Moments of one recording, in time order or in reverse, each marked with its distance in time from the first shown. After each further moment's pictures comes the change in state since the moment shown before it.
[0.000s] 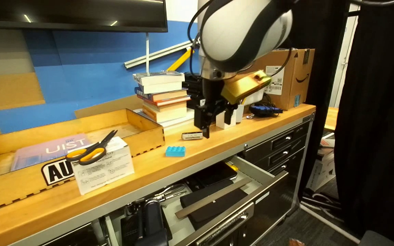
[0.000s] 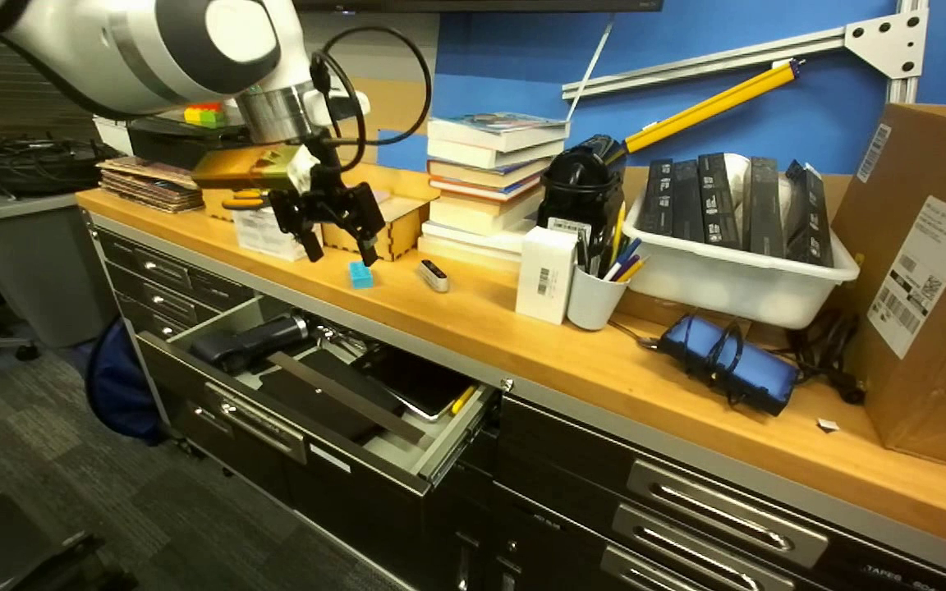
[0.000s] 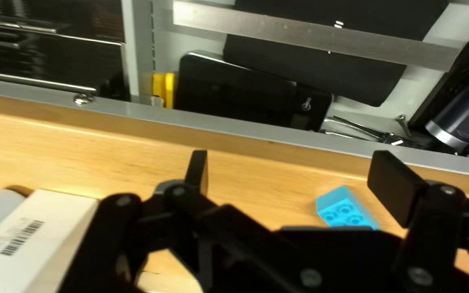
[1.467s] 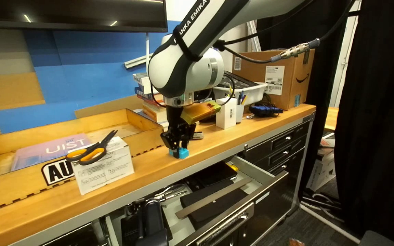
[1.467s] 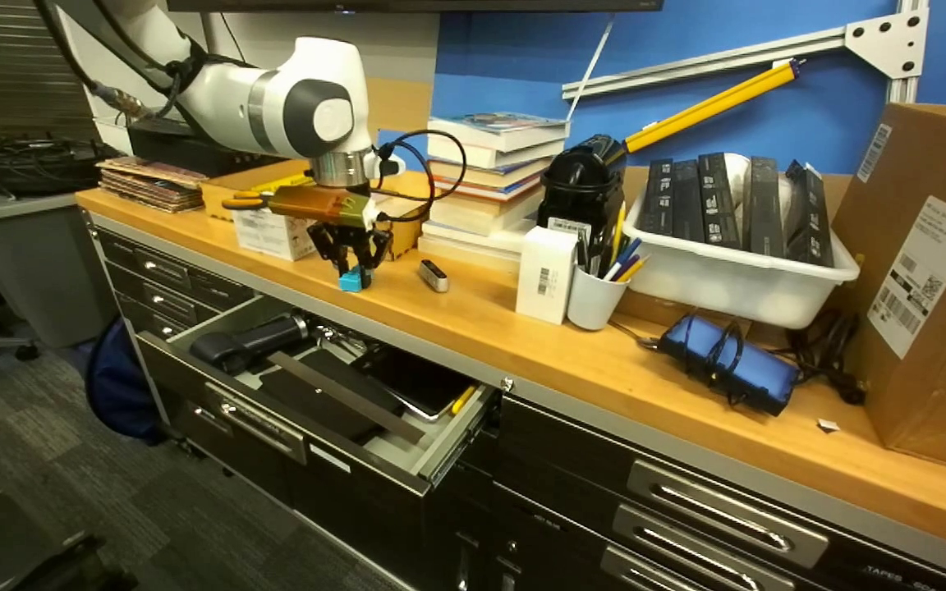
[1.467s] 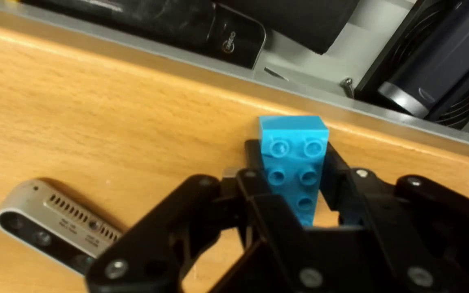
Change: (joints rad) arm 0.088 0.441 -0.024 0.397 0.175 -0.060 -0.220
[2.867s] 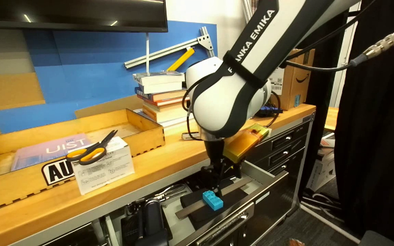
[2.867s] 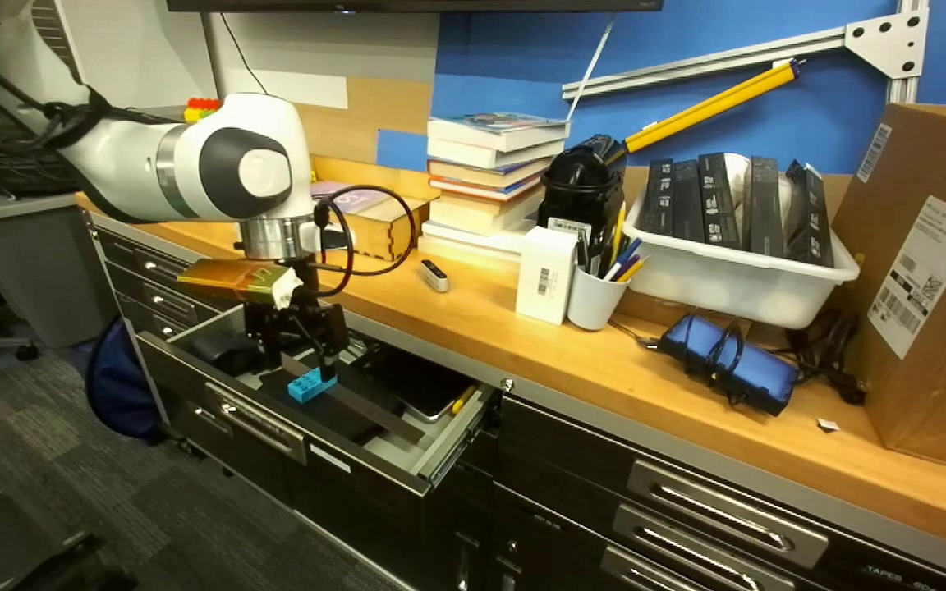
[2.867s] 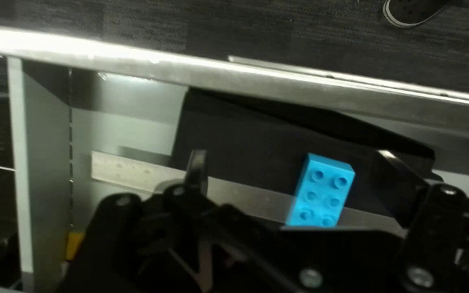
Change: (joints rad) arm 0.034 -0.234 -0.058 -0.473 -0.155 0.019 0.238
